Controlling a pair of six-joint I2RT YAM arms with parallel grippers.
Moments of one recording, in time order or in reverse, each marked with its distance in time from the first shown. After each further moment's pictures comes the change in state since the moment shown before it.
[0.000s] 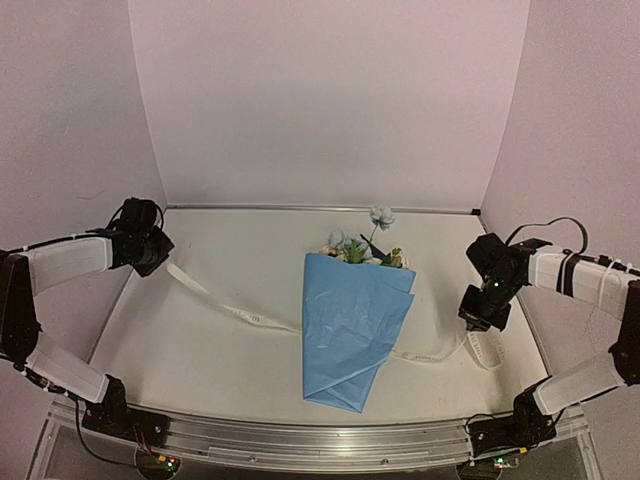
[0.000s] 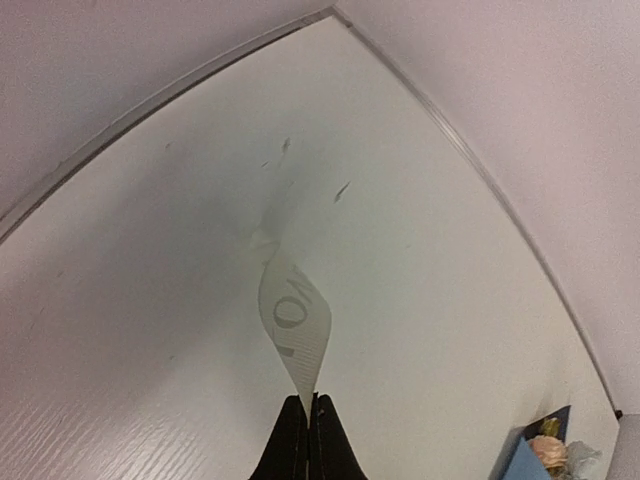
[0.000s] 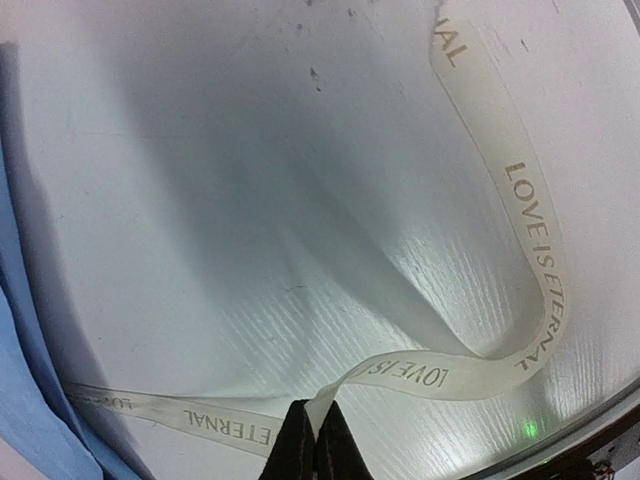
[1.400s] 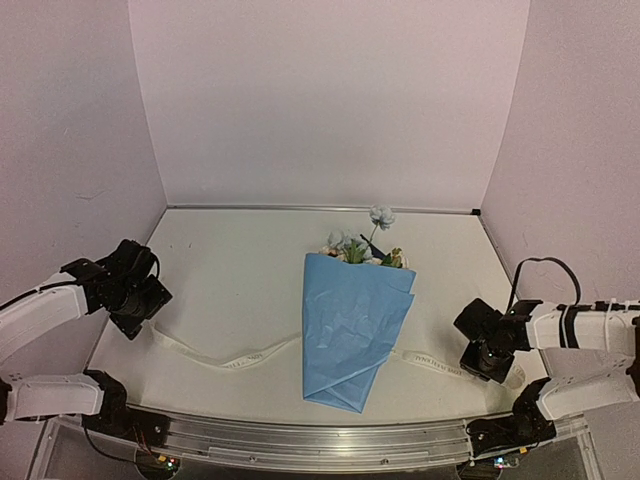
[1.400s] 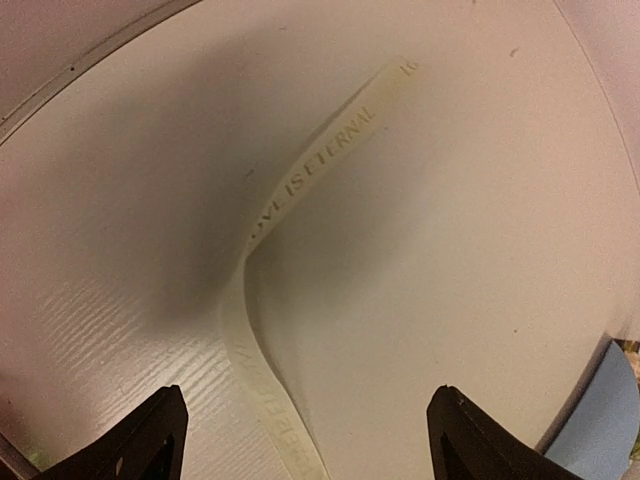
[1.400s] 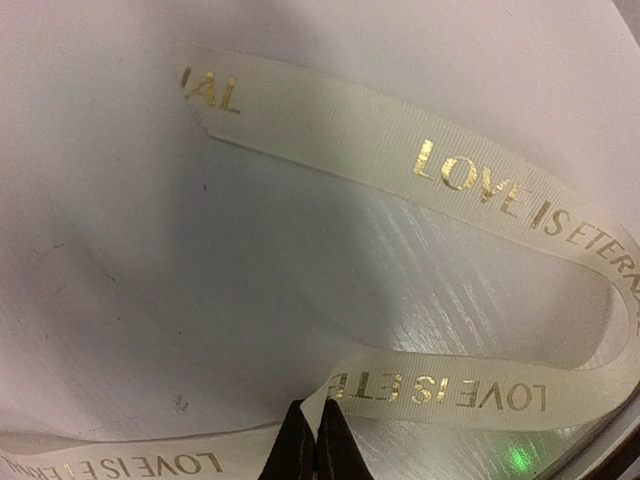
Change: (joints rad) left arm -0.209 -0.392 -0.204 -0.531 -0.050 -0.335; right arm 0.269 -0.162 -0.419 0.161 0.252 0.350
